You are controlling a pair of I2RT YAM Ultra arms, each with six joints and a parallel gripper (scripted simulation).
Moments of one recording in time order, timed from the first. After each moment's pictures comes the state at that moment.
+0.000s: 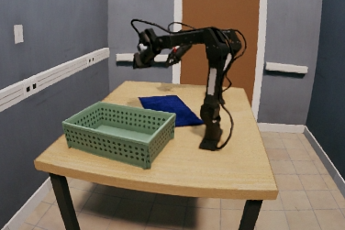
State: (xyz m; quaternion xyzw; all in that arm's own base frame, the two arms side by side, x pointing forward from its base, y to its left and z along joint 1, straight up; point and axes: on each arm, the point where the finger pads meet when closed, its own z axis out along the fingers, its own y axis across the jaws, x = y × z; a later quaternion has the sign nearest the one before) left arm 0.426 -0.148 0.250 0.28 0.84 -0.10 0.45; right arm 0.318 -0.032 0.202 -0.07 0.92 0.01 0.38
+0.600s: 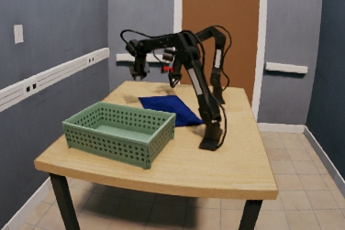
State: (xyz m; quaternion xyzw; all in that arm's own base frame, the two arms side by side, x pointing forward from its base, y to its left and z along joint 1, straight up) left arm 0.469 -0.242 0.161 0.42 0.85 -0.15 0.28; right arm 0.280 -0.043 0.065 -0.12 0.99 0.03 0.11
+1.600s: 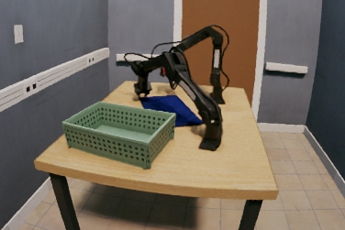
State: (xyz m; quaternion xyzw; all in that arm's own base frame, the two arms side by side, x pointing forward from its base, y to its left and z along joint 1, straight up) left arm 0.503 -0.363 0.019 0.43 0.86 -0.15 0.23; right arm 0.277 -0.047 0.052 -0.13 0.99 0.03 0.07
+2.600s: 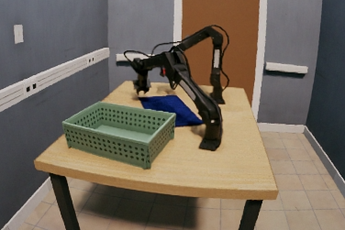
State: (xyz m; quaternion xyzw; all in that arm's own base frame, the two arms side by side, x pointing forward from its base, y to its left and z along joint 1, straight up) left arm 0.510 -0.365 0.037 0.43 0.85 -0.15 0.25; right arm 0.277 -0.047 0.052 -0.13 0.99 0.03 0.07
